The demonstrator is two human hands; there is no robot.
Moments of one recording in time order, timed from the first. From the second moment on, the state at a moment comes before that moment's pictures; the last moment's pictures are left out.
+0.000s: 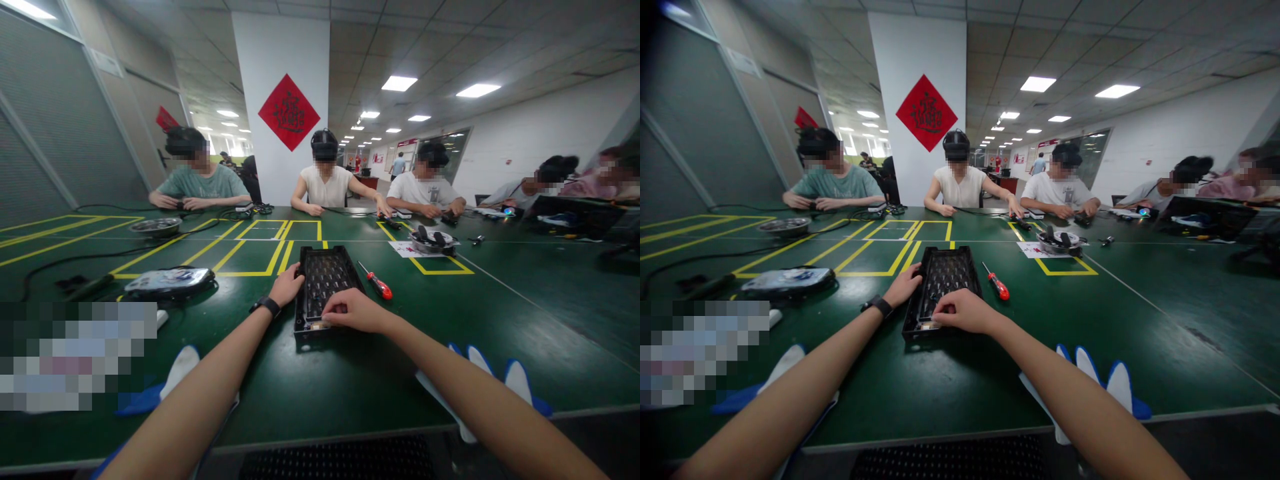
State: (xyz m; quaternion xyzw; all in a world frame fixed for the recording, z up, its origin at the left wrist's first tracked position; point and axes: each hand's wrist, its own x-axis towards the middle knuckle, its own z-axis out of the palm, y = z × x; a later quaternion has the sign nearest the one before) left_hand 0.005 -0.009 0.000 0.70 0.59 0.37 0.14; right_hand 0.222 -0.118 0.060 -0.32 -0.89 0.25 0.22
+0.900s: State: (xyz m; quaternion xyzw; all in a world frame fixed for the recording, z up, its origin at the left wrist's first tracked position) left_hand 0.026 -0.012 -0.004 0.73 0.57 0.35 0.13; right_hand 0.212 -0.051 0.058 -0.41 -0.89 0.12 0.18
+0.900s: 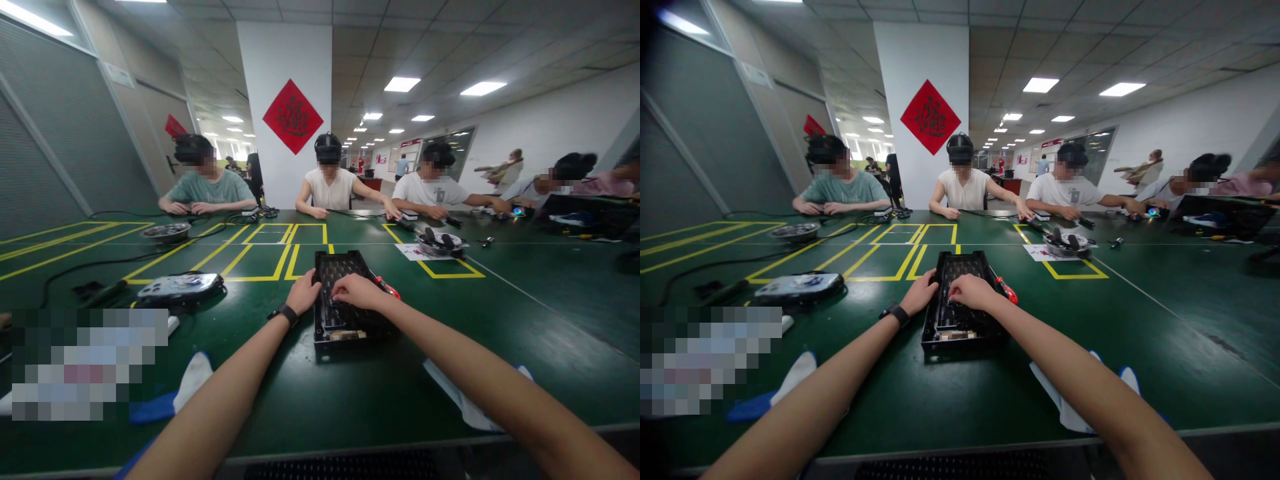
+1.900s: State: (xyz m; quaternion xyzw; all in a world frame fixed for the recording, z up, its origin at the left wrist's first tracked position) left_hand 0.024 -0.010 -0.006 0.74 0.55 0.36 0.14; right_hand 0.211 -0.073 0.053 -0.35 -0.86 0.32 0.21
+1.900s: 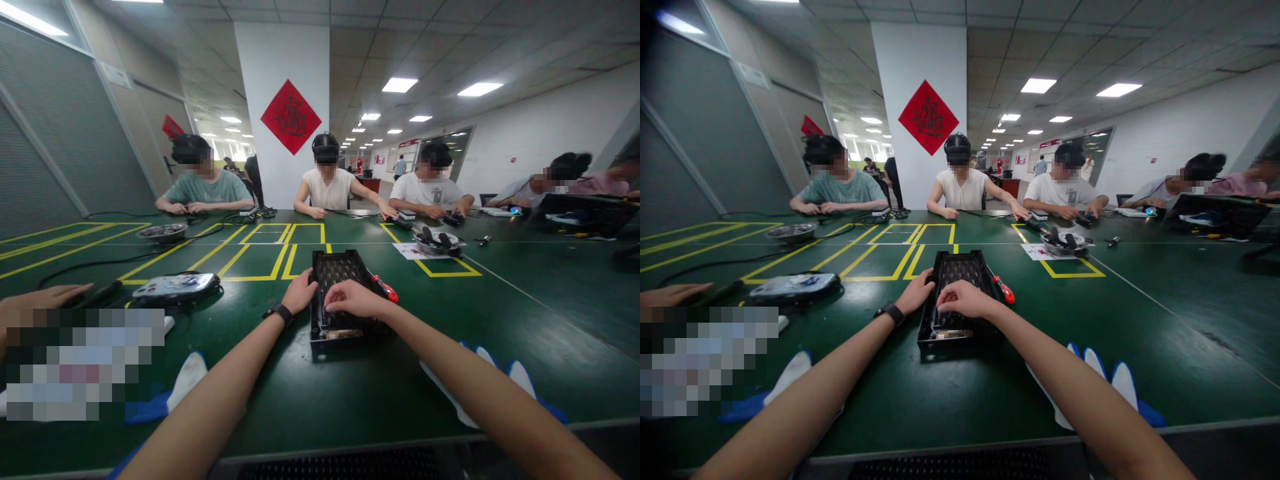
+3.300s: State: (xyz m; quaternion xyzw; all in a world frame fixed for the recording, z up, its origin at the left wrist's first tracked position) left_hand 0.025 -0.016 0.000 0.74 0.55 0.36 0.13; right_hand 0.201 -0.095 0.067 -0.30 -0.88 0.34 0.16
